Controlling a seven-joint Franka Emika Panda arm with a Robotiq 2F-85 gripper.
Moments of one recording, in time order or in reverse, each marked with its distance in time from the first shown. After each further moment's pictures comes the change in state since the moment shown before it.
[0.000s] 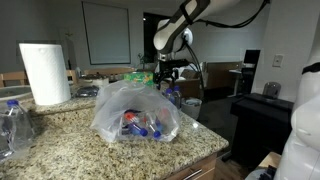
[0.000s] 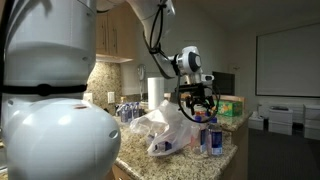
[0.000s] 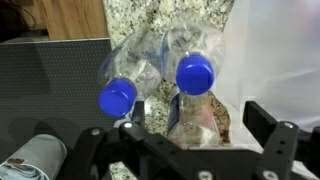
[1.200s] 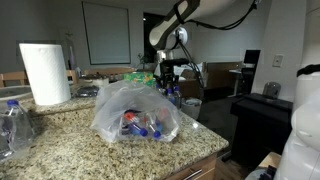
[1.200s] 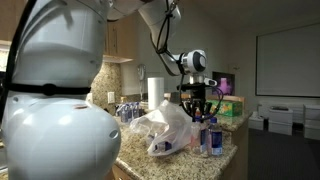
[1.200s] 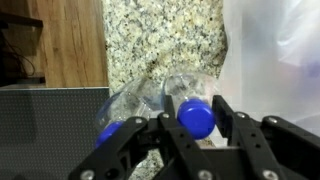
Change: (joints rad) arm 0.003 0.095 -0.017 0.147 0.106 -0.317 -0.114
